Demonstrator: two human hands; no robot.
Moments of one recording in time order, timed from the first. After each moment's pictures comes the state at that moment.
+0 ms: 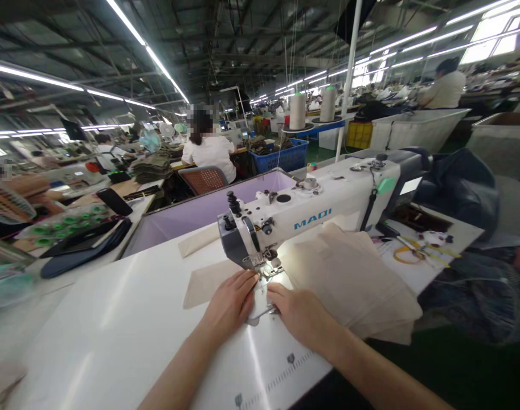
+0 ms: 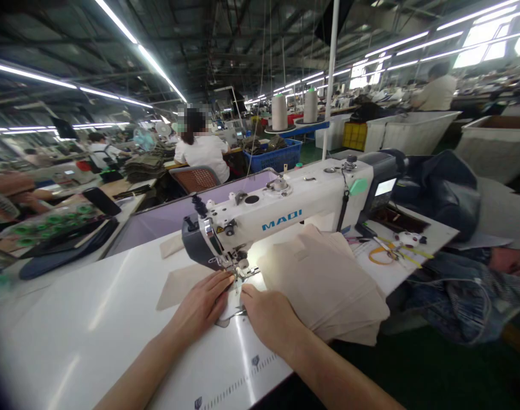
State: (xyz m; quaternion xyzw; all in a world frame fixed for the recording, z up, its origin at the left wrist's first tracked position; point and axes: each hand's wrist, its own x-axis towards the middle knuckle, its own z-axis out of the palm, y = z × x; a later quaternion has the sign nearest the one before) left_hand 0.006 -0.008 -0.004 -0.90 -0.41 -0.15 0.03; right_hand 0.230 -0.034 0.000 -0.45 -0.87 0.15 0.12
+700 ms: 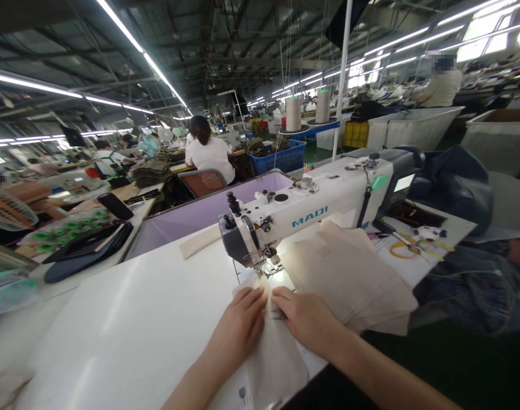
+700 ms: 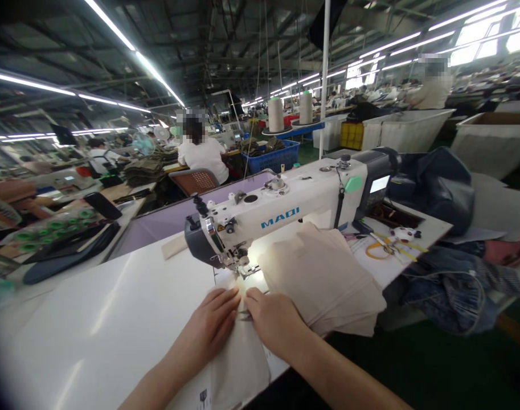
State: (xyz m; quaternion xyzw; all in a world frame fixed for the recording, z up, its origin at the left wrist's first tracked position) left_hand 0.030 -0.054 0.005 -0.89 -0.41 -0.17 -0.03; right_hand 0.237 -0.050 -0.004 -0.45 -0.87 0.17 0.14
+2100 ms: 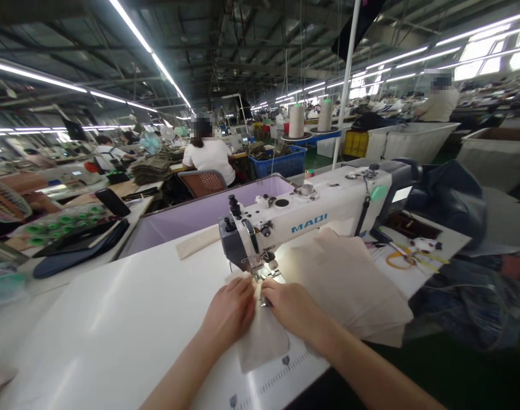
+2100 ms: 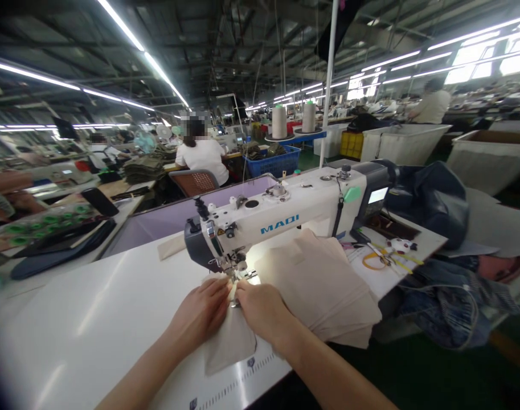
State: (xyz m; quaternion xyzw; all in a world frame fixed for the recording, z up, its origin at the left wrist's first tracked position) left_hand 0.024 -0.019 0.005 -0.89 -0.44 -0.10 0.06; right_hand 0.224 -0.019 0.009 -0.44 -0.87 0.16 0.14
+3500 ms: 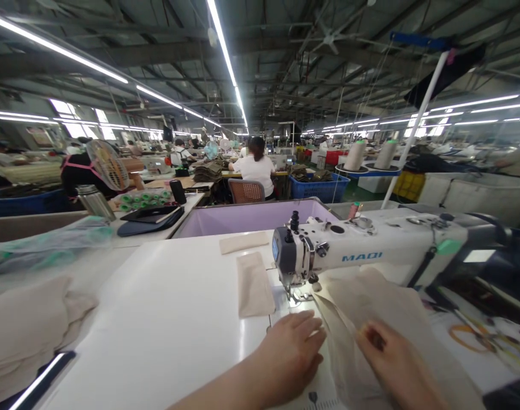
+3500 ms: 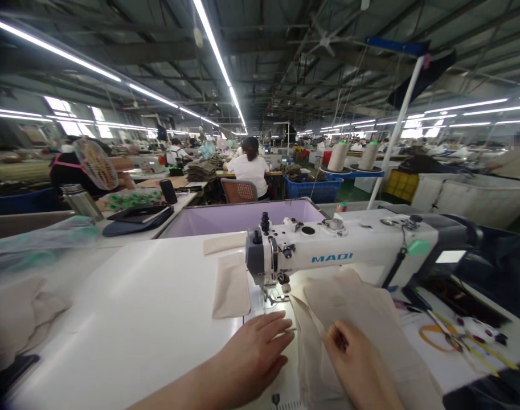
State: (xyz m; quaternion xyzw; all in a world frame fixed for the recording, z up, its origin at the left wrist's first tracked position) left_hand 0.077 -0.068 0.017 -0.90 -0.38 -0.18 -0.05; right_hand 0.321 -0.036 -0.024 -0.62 -0.69 0.20 0.32
